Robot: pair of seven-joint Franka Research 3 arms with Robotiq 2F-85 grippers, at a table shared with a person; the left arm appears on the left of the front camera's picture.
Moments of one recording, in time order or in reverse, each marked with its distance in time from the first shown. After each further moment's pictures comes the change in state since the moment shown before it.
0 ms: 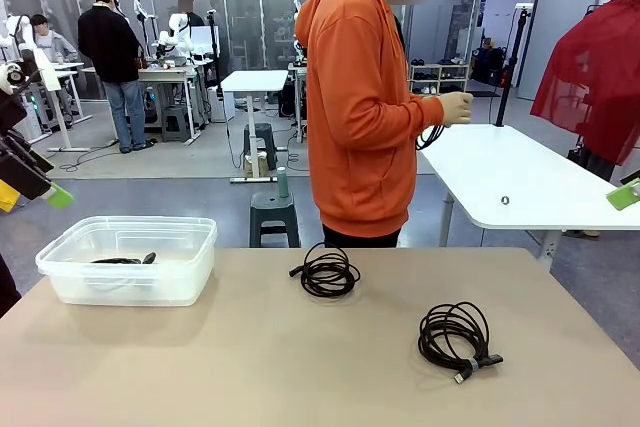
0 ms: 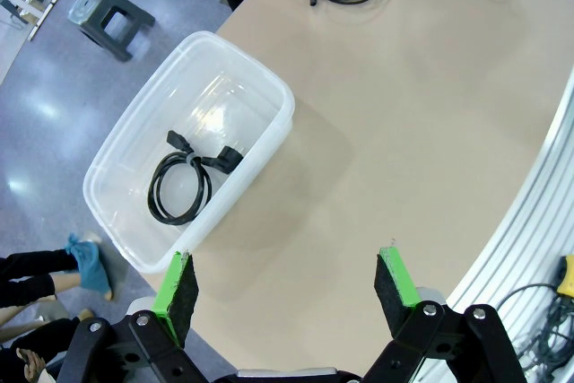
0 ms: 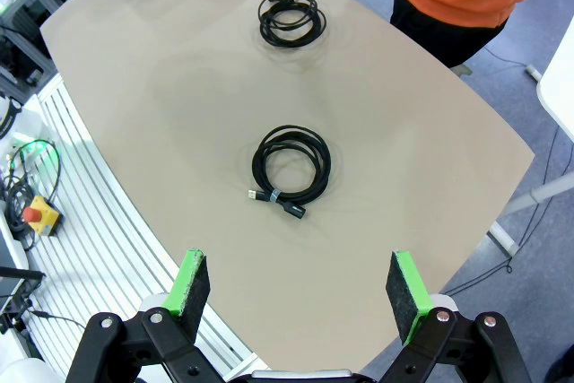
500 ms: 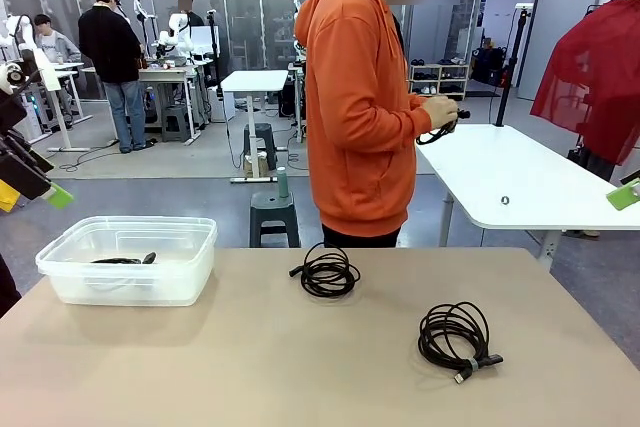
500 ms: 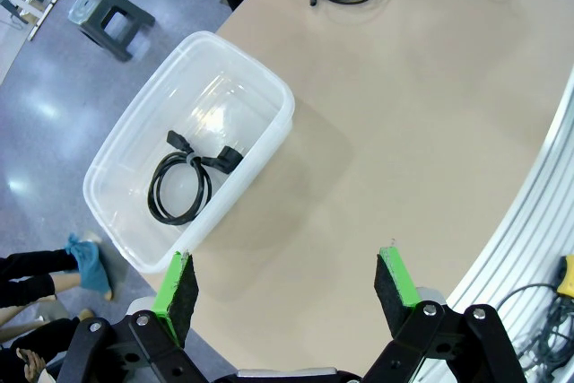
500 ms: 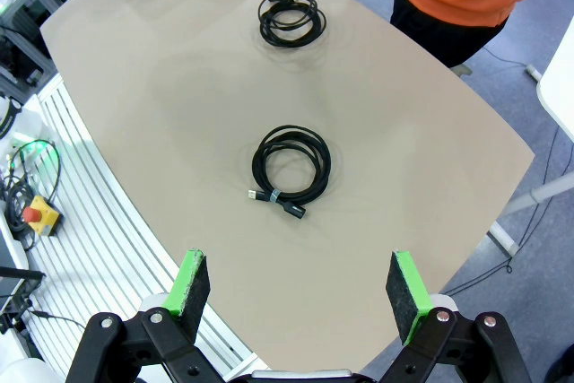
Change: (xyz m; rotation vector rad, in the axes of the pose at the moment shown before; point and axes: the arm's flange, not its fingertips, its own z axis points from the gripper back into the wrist) left arm 0.000 0.000 0.000 0.000 0.000 0.000; right arm 0.000 0.000 0.000 0.000 0.000 0.000
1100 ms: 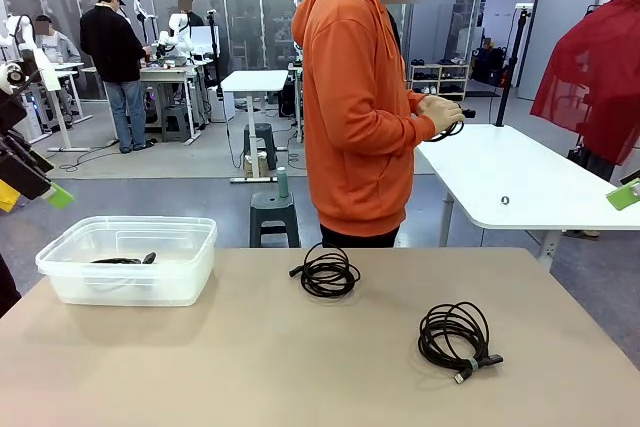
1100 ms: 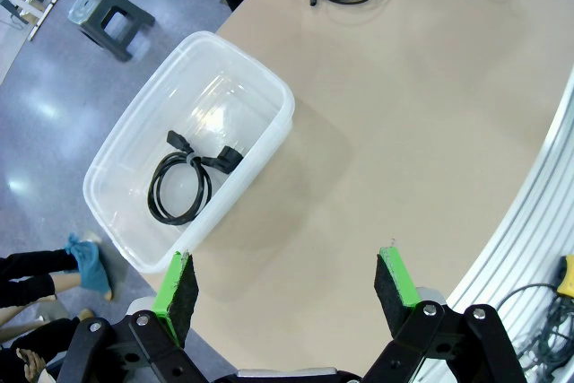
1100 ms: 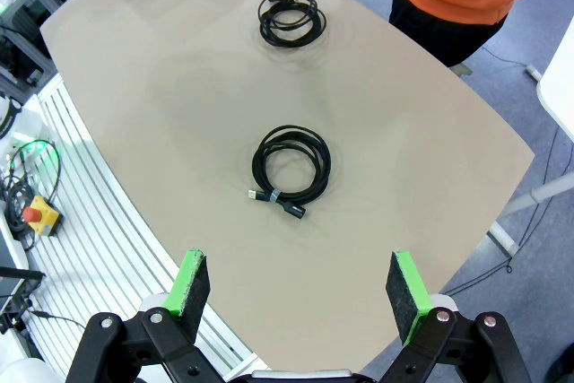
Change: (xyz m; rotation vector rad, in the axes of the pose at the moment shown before) left arm 0.000 0.000 0.000 0.000 0.000 0.000; right arm 0.000 0.000 0.000 0.000 0.000 0.000
